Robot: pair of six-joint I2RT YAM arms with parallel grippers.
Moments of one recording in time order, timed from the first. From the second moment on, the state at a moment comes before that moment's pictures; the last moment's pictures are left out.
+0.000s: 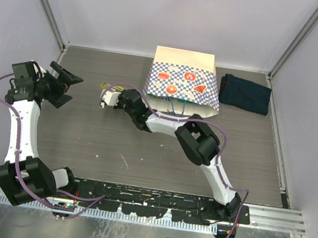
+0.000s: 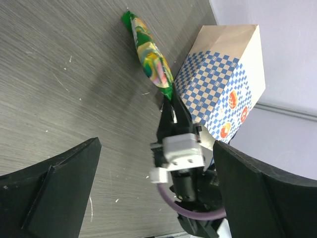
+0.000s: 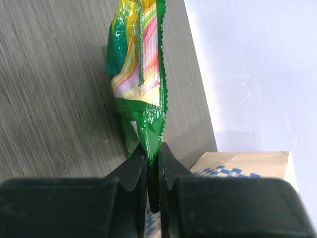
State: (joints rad) left arm 0.41 1.17 1.12 -0.67 0.54 -0.77; right arm 0.93 2.25 1.60 0.36 0.20 -0.86
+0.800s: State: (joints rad) left arm -0.21 1.45 1.13 -0.71 -0.08 -0.56; right arm 0.82 1.30 1.05 0.23 -0.24 -0.21
